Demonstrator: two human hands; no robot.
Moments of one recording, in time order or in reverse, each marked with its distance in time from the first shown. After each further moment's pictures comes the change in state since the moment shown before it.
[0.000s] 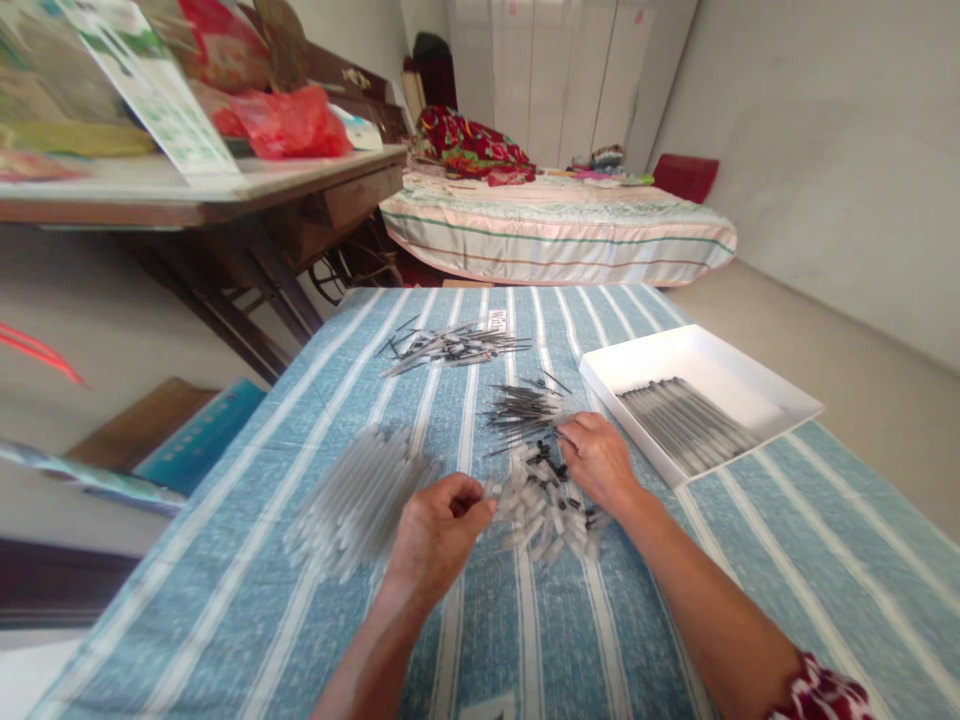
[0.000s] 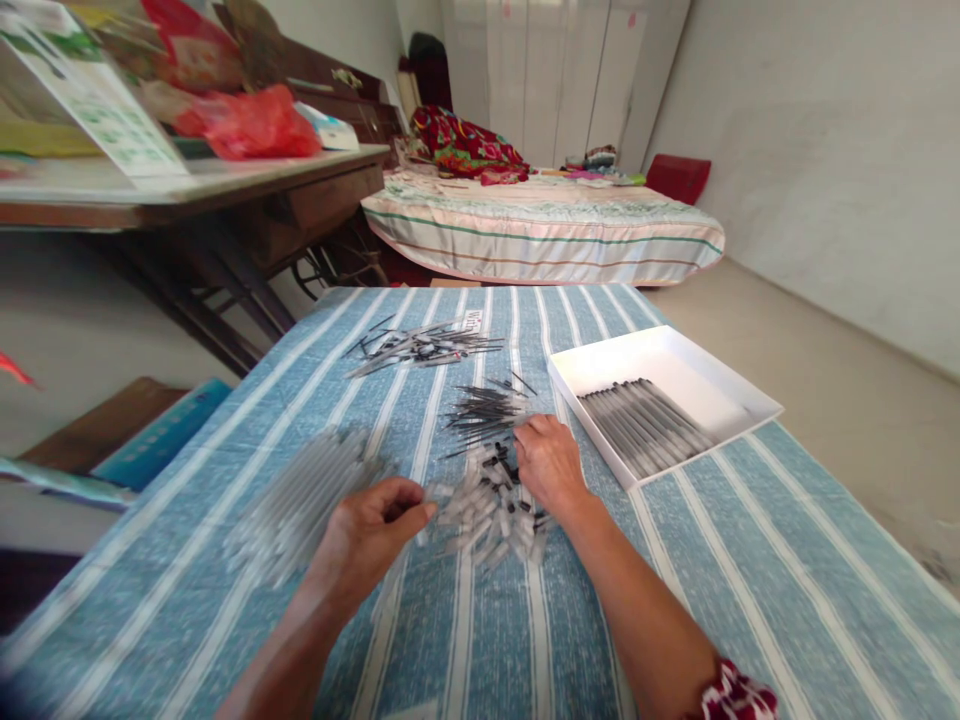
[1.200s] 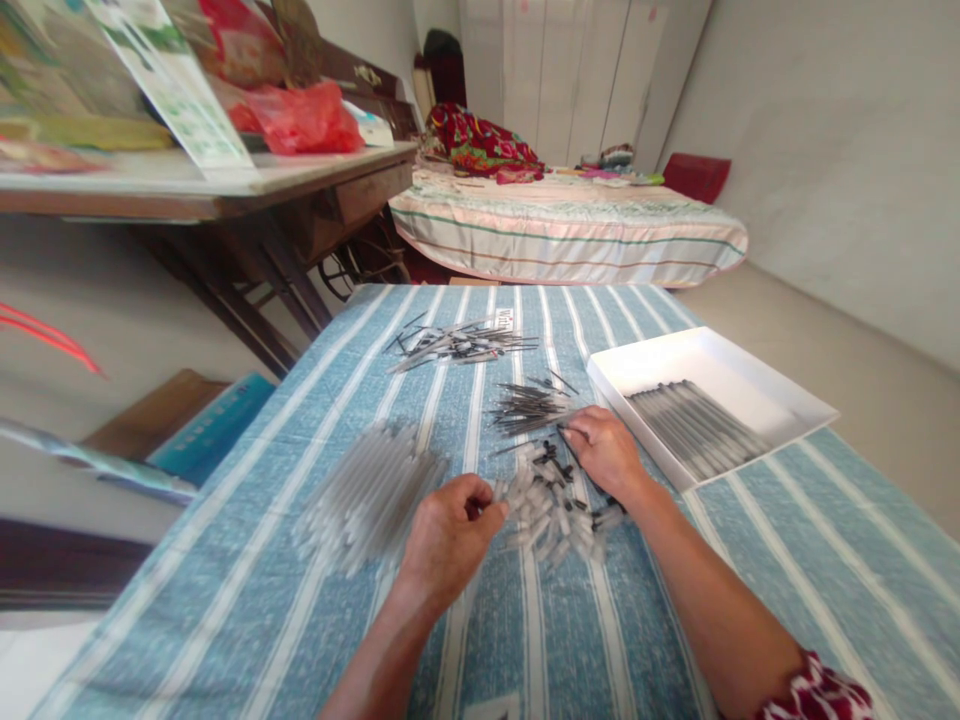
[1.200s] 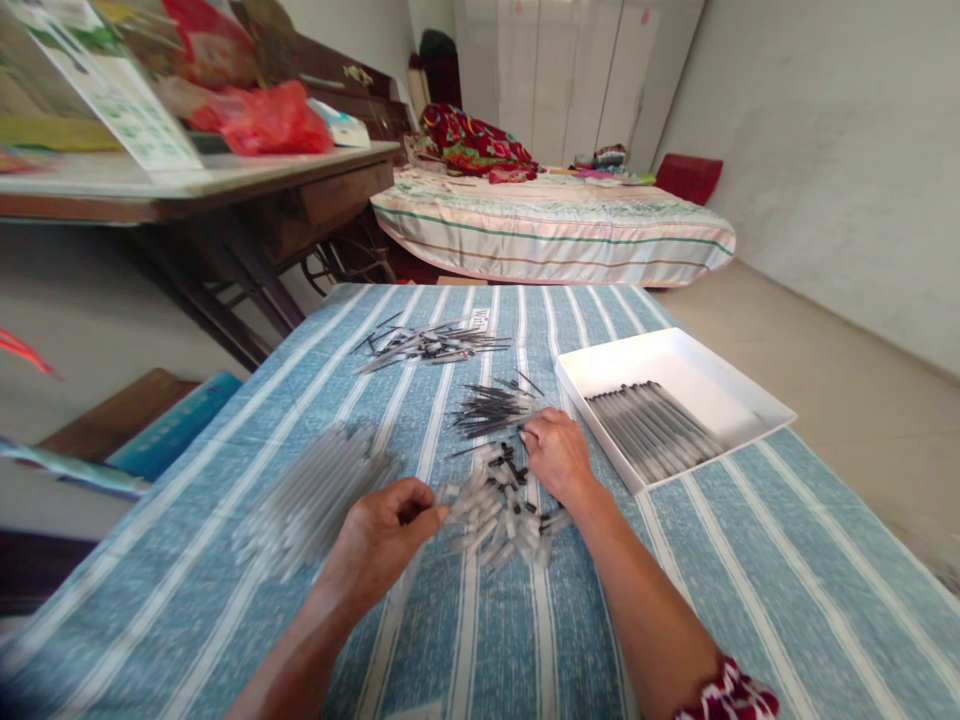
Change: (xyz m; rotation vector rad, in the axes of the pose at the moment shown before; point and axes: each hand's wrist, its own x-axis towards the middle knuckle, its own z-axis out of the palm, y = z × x) left_hand -0.004 0.002 0.003 0.159 -0.064 -0.002; right_hand 0.011 0.008 -0.001 0.060 -0.102 0.062
